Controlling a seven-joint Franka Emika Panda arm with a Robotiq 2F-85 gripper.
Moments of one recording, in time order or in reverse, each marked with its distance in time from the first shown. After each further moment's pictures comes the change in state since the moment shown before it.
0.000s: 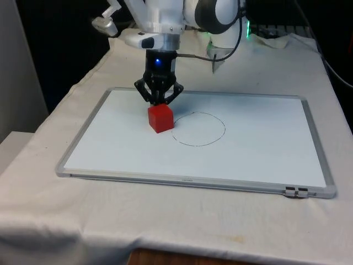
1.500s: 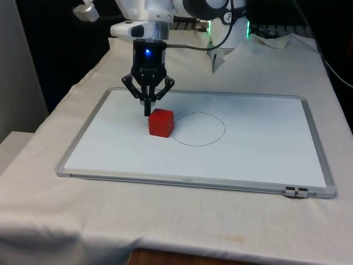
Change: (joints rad) arm -0.021 0.000 -0.029 0.125 0.004 -0.092 -0.147
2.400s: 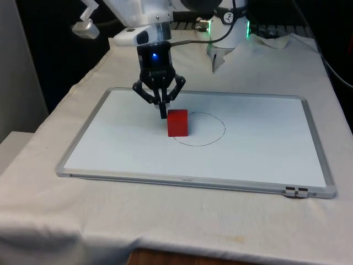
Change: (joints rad) arm 0.000 0.017 -0.021 0.090 -0.010 -0.263 -0.084
